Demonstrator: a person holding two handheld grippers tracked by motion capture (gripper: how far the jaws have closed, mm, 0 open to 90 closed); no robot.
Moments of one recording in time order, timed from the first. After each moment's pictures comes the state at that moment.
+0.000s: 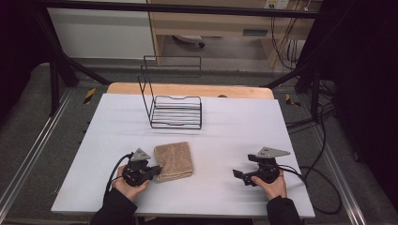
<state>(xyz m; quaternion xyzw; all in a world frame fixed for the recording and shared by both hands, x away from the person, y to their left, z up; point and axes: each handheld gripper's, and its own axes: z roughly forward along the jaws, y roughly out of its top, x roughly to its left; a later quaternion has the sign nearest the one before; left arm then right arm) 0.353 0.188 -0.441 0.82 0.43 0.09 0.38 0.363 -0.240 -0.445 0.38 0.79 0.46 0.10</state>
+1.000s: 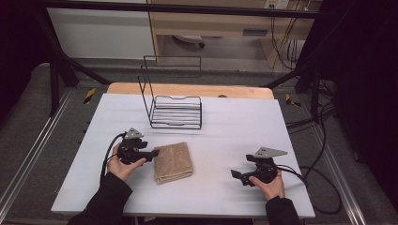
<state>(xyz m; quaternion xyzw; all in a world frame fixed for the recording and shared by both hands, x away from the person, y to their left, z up) 0.421 0.212 -0.426 0.81 0.44 0.14 0.38 0.365 -0.235 -0.447 0.39 0.80 0.46 0.10</state>
